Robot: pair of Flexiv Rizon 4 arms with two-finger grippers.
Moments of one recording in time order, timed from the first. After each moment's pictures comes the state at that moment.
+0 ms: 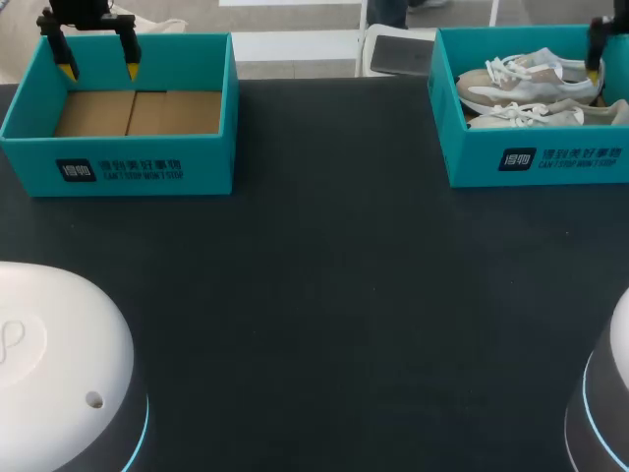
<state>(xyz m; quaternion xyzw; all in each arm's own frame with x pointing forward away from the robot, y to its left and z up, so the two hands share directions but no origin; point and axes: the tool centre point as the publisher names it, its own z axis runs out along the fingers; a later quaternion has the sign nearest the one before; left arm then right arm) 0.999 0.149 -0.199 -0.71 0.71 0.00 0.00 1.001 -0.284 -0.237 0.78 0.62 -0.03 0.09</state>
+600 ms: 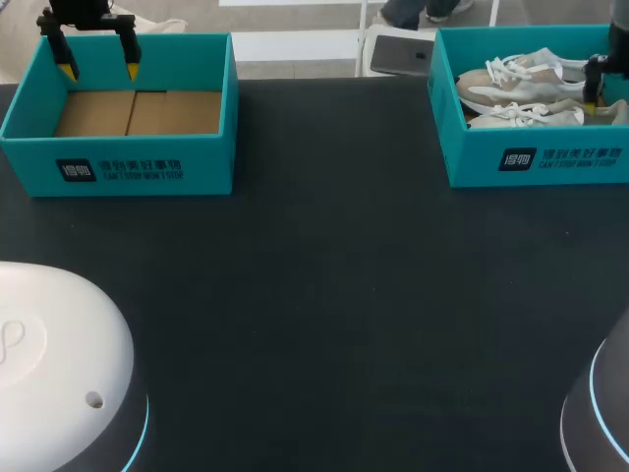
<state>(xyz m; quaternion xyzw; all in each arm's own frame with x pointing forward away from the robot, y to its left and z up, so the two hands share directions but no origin) 0.999 0.149 -0.199 -0.71 0.71 0.00 0.00 1.029 -0.316 -0.319 0.78 0.61 -0.04 0.10</state>
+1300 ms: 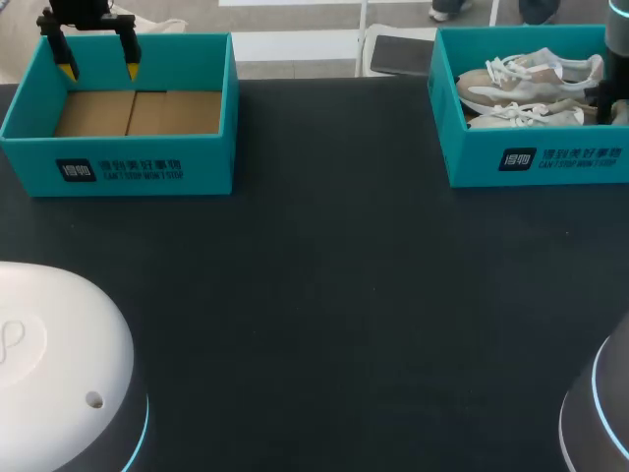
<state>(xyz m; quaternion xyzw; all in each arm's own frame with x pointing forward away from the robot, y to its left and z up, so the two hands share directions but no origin) 0.999 0.149 -0.199 -0.71 0.71 0.00 0.00 1.031 -0.341 -0.366 0.76 0.63 -0.07 0.11</state>
